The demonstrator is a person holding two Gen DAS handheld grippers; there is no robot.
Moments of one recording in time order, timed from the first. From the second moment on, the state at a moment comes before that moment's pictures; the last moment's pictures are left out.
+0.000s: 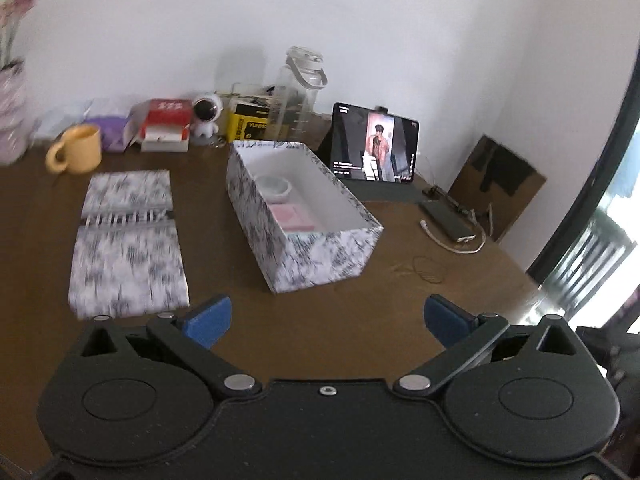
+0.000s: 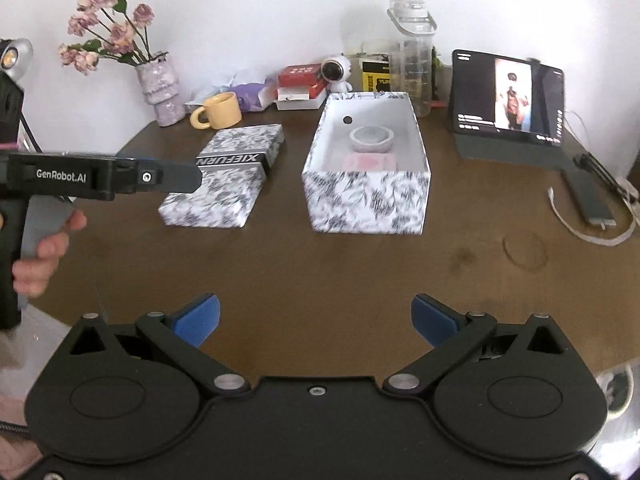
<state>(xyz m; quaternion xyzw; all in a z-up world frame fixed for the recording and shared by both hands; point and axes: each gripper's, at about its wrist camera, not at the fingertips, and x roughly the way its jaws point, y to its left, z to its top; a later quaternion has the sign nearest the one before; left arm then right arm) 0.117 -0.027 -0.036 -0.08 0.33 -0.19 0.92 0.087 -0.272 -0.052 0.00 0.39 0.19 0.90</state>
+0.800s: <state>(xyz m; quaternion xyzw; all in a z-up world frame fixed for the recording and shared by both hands) 0.013 0.036 -0.017 -0.14 0.30 -0.06 0.94 -0.001 -0.246 -0.043 0.04 0.35 0.21 0.91</state>
